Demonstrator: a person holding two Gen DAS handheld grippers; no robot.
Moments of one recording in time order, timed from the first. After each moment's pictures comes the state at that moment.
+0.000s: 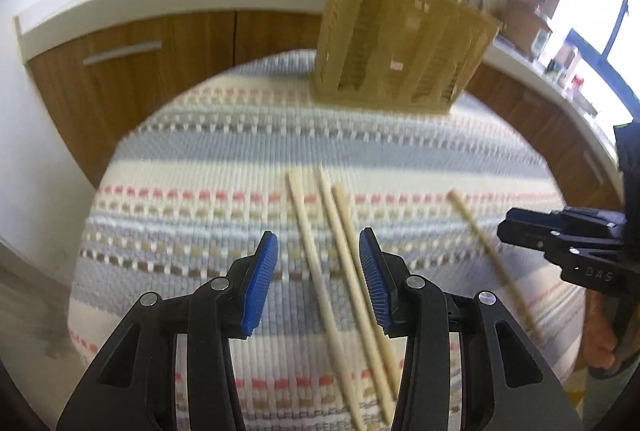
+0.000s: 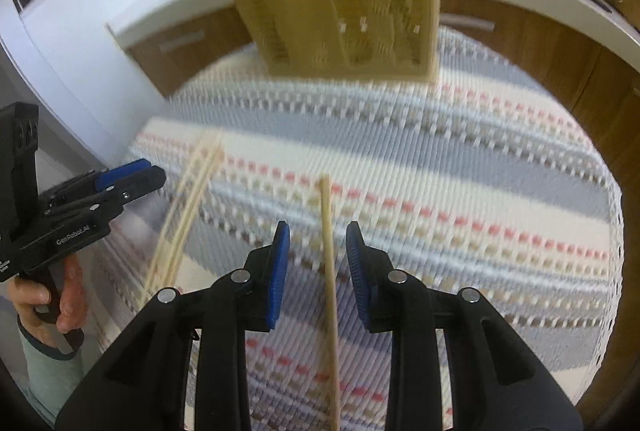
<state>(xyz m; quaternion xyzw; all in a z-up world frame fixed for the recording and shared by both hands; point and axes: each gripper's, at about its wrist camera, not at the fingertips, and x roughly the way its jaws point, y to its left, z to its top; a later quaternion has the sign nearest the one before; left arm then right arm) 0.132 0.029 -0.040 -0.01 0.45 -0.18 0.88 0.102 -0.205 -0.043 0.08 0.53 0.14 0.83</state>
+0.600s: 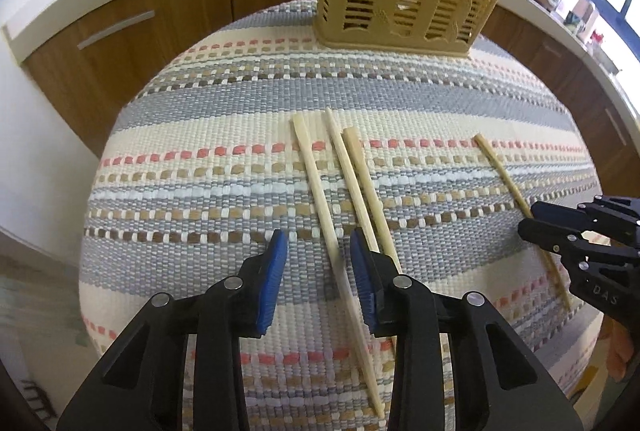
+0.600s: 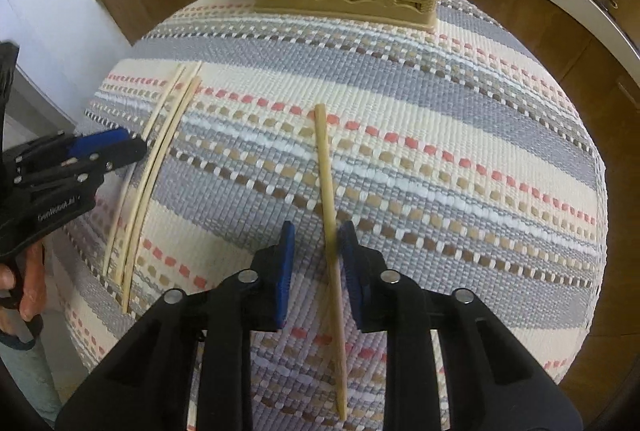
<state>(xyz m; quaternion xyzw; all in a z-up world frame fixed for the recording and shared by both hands) 0.138 0.014 -0.051 0.05 0.52 -0.16 0.84 0.092 -0.178 -0.067 0.02 0.59 0.10 0.80</state>
